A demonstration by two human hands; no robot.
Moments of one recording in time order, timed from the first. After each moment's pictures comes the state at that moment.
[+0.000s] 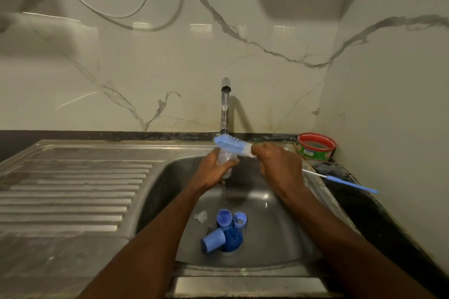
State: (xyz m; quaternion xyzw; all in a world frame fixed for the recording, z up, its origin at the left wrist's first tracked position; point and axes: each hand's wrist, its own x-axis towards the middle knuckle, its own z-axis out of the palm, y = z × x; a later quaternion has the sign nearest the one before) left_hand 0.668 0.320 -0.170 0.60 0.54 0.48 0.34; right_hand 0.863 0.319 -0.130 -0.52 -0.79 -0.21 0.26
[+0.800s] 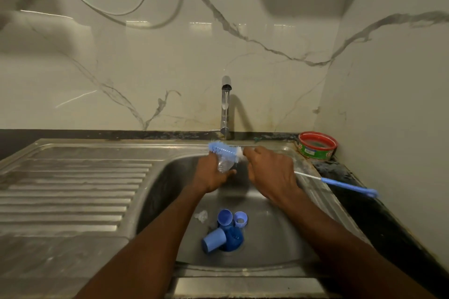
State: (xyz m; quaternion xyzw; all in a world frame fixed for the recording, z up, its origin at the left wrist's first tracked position) left_hand 0.659 0.335 -0.182 0.69 0.62 0.34 0.14; right_hand 0.843 0.299 -0.122 -0.52 -0.81 -0.17 0.20
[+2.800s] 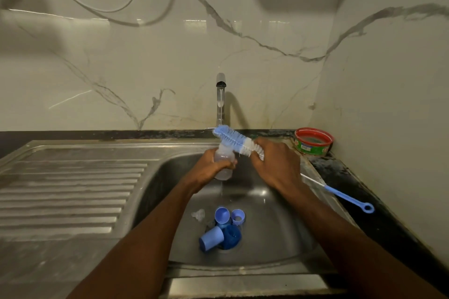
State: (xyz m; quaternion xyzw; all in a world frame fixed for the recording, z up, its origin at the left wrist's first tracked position) left_hand 0.668 0.316 -0.158 0.60 0.51 0.46 0.41; right_hand 0.862 0.310 -0.122 -0.56 -0.76 -0.04 0.33
